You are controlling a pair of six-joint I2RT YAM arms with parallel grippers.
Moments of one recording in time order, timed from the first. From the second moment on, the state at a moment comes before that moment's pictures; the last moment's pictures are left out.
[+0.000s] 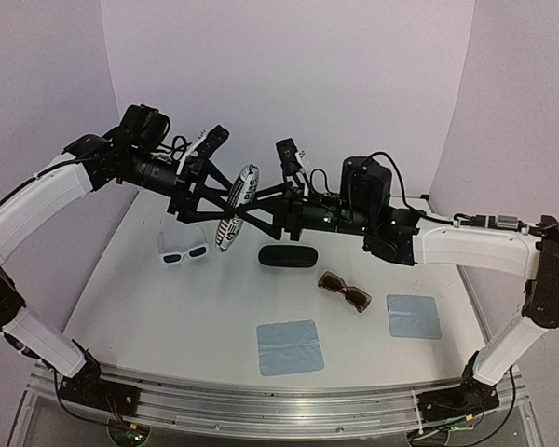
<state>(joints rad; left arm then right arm) -0.60 1.46 1.57 -0.75 0.89 0.39 0.94 1.62 1.26 0.35 -0.45 0.29</state>
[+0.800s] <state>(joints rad) -0.62 1.38 1.53 -0.65 0.68 0.37 0.92 1.61 1.25 0.35 -0.41 0.30</state>
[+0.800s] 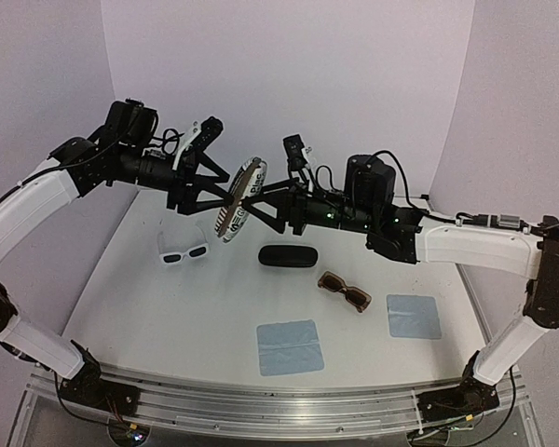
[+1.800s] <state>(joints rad) -0.60 1.36 1.51 -0.53 0.51 0.35 0.93 1.61 1.25 0.38 -0.51 0.36</state>
